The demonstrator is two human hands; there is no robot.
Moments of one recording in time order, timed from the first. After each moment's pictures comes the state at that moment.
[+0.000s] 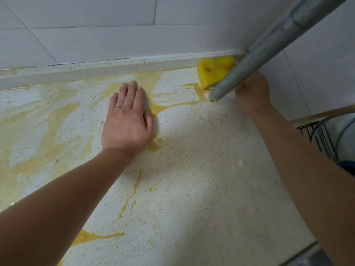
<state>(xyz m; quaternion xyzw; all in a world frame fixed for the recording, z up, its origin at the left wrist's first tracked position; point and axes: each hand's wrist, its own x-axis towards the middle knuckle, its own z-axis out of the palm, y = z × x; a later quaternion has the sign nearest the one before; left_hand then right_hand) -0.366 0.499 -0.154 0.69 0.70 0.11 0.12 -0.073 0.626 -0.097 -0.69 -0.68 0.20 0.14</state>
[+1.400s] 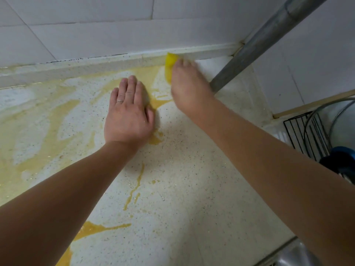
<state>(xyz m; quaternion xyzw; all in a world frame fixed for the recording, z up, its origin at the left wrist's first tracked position) -0.365 0.502 -0.153 0.70 0.70 0.09 0.12 -0.229 0.593 -0.081 -0.60 -0.79 -0.03 -0.14</state>
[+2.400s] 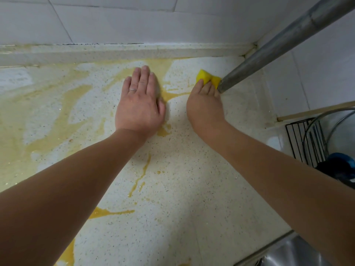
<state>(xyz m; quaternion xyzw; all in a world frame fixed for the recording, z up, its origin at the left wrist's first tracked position) -0.367 0.503 -0.154 0.71 0.69 0.08 0.11 -0.202 0.549 -0.125 -0.62 -0.75 -0.03 -0.24</state>
